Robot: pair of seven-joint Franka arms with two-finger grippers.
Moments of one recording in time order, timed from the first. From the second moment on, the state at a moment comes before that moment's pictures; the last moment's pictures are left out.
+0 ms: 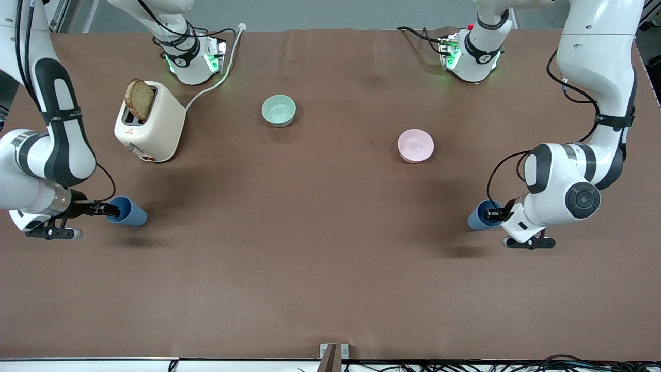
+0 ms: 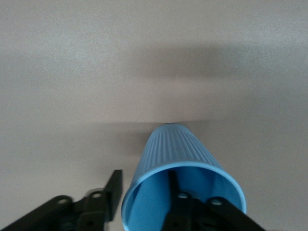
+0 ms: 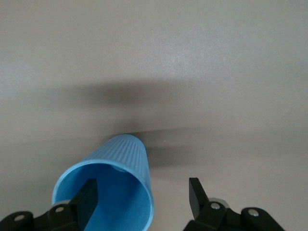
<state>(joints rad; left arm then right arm) -0.06 0.53 -0.01 -1.79 -0.03 2.17 -0.04 -0.13 0.47 -0.13 -1.85 0.07 2.23 -0.22</state>
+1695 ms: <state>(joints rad) -0.60 0.76 -0.16 -1.32 0.00 2.10 -0.06 -0.13 0.23 -0.11 -1.75 0.07 1.99 -0.22</state>
